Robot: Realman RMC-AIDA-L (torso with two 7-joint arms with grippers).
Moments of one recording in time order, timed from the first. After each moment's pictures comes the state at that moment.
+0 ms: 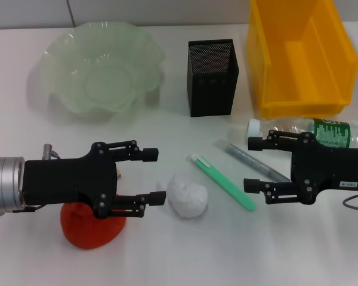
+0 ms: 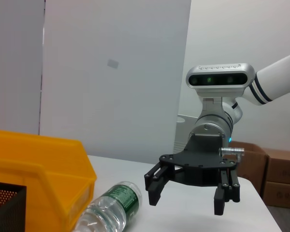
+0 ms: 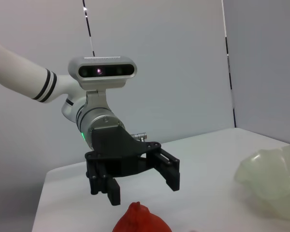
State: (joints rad) left arm -0.51 -2.03 0.75 0.45 1.96 1.77 -1.00; right arm 0.48 2.04 -0.73 -0.48 -1.94 -1.73 1.05
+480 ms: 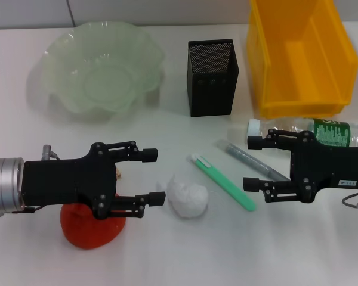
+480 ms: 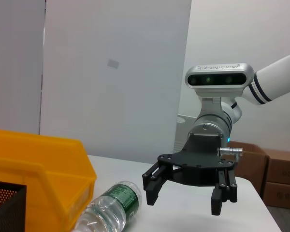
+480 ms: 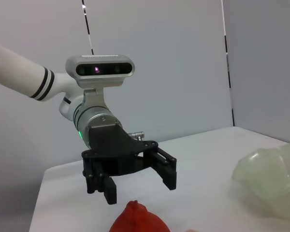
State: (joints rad) left arm -0.50 -2.03 0.75 0.45 1.96 1.77 -1.00; right arm 0.49 2.04 -0.73 -0.48 -1.95 -1.72 1.05
